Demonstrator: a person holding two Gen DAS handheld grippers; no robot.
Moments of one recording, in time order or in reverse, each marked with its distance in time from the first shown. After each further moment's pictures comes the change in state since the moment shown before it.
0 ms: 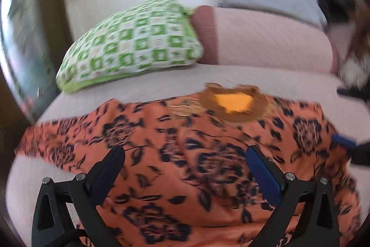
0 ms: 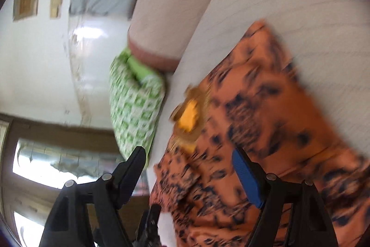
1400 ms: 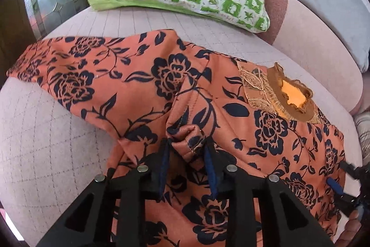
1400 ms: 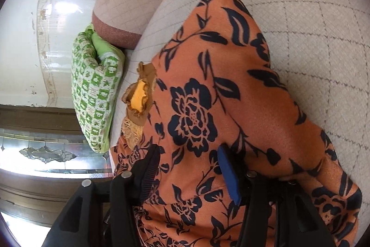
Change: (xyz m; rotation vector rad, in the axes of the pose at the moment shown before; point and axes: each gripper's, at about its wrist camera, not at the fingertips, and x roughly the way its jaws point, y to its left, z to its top) left arm 0.044 0.115 -0.031 -0.417 0.303 -0.036; right arm 0.044 -0.031 0.012 -0.065 0.166 -0.176
